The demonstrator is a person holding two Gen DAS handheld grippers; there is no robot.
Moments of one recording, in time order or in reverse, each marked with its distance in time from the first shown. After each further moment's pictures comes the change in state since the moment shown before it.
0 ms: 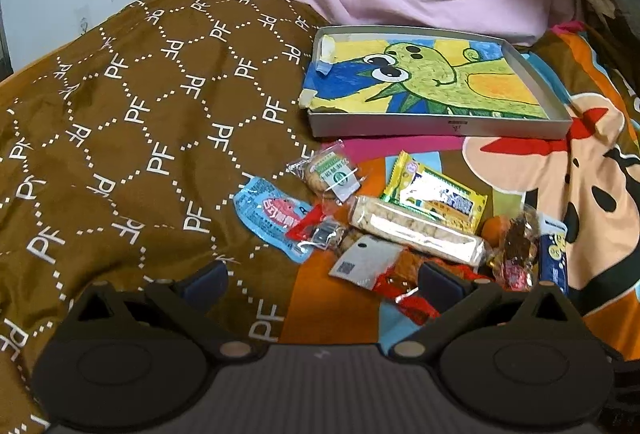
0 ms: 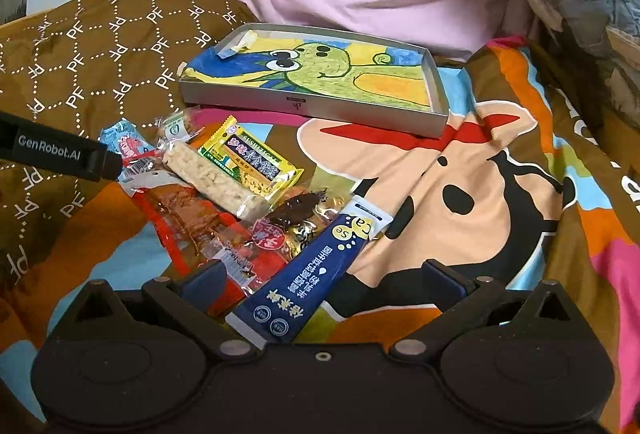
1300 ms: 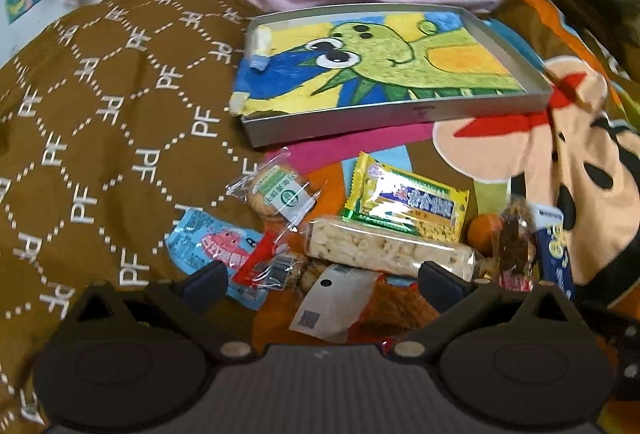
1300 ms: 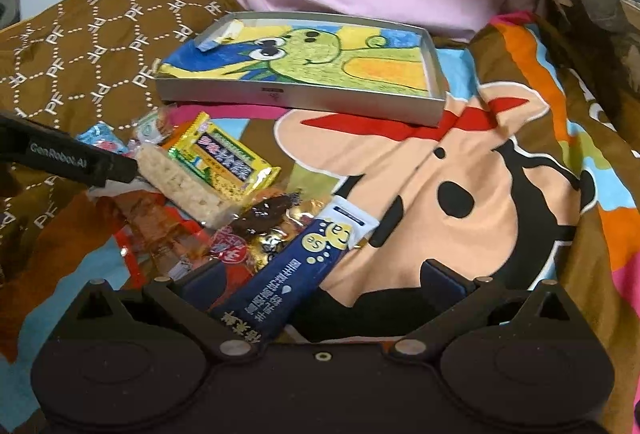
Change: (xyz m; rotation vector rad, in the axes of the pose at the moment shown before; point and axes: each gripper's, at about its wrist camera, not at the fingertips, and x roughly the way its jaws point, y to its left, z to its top) left arm 0.053 -0.020 0.020 0.168 0.030 -0.108; right arm 0.038 -0.032 0.008 0.027 0.053 0.062
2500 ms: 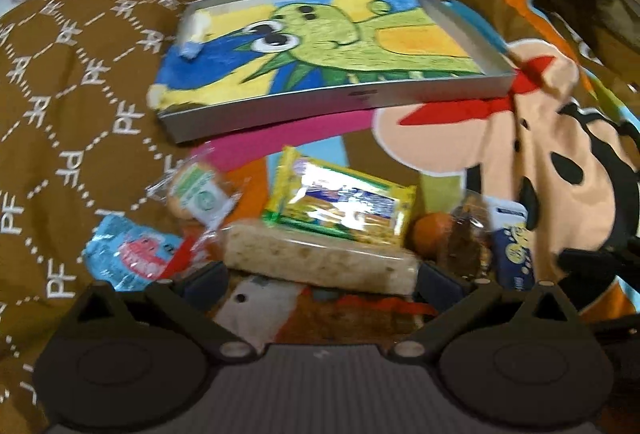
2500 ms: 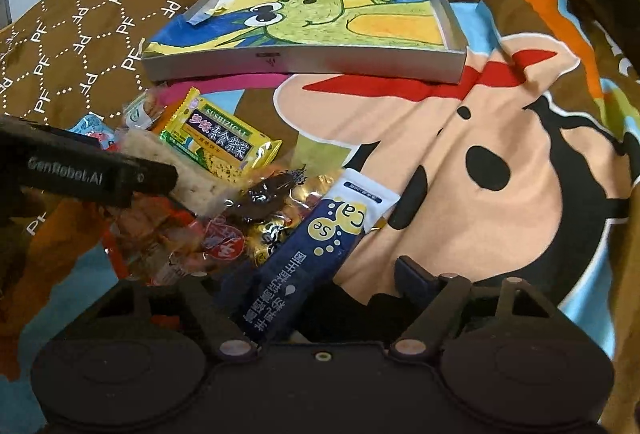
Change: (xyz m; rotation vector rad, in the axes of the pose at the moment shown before) left arm 0.025 -0.035 0.010 0.021 0.051 -0.127; right arm 0.043 -0.007 0.002 0.063 0.143 0.048
